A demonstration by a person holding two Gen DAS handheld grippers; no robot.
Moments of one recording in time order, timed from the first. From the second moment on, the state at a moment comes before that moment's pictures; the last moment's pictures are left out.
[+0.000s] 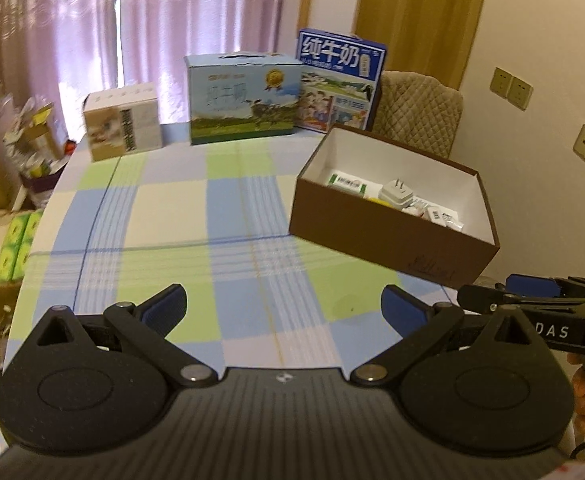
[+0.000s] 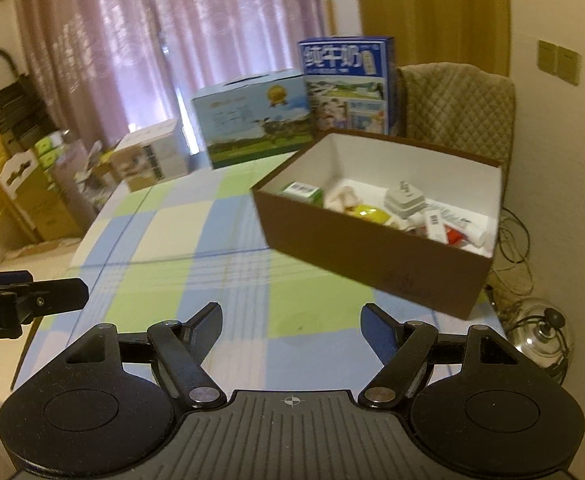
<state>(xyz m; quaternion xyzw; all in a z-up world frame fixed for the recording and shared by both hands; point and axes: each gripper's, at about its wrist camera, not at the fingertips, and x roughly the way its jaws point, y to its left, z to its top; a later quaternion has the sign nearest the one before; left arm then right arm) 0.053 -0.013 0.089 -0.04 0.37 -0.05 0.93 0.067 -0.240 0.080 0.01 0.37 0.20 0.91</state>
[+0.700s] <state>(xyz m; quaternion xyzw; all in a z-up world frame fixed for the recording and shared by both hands) -0.018 0.019 0.058 -0.05 0.41 0.01 0.91 0.020 -0.199 0.042 -0.02 0.40 0.26 0.88</state>
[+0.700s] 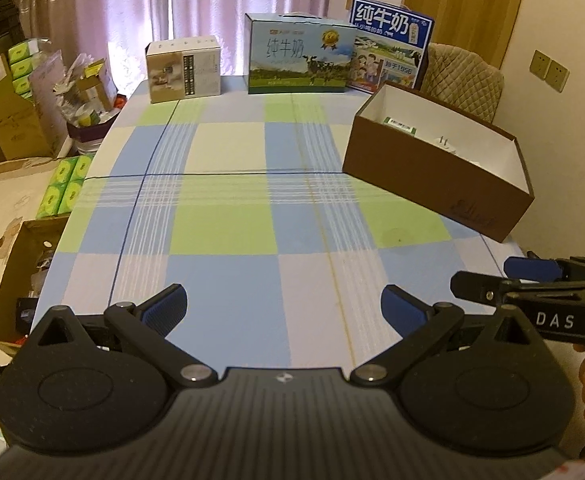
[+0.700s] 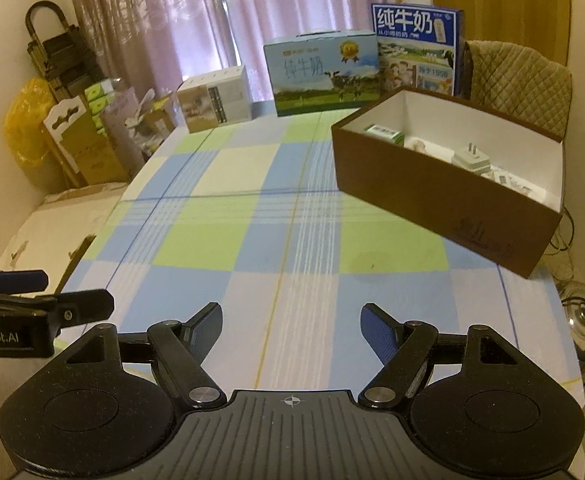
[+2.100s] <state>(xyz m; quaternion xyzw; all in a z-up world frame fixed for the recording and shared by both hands) -0.025 0.032 0.017 -0.06 0.44 0.04 0.90 0.014 -0.188 0.010 -0.03 0.43 0.27 0.86</state>
